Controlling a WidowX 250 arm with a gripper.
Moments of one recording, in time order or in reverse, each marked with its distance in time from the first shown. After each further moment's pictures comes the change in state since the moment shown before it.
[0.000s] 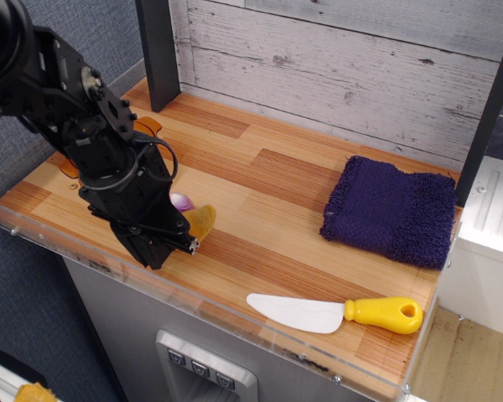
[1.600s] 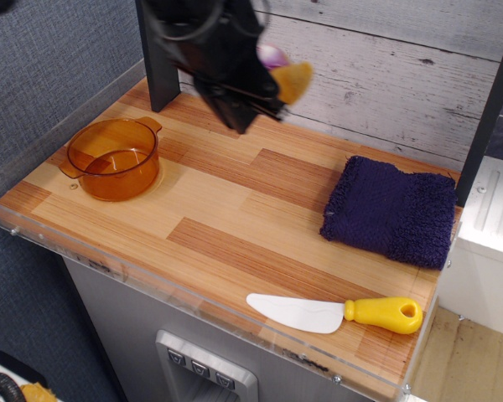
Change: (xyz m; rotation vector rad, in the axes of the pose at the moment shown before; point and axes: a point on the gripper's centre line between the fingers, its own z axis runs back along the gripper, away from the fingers) arm 0.098 -0.057 0.081 0.015 -0.267 -0.237
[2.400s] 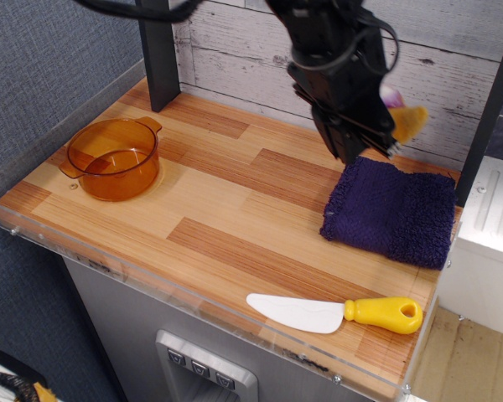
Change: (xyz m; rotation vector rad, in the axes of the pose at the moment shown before) arm 0.032 -0.063 -0.053 -0.134 0.054 -0.185
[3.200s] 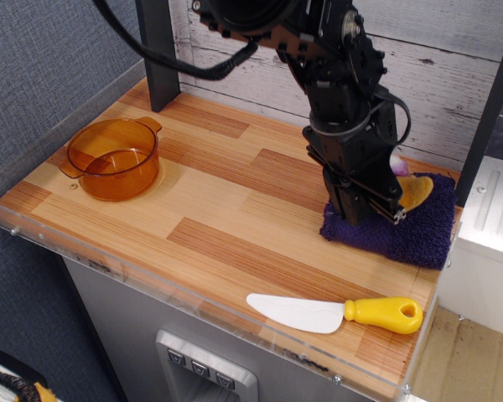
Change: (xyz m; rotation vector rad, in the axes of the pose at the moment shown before) arm -0.024 -0.019 -0.040 -0.063 0.104 -0.017
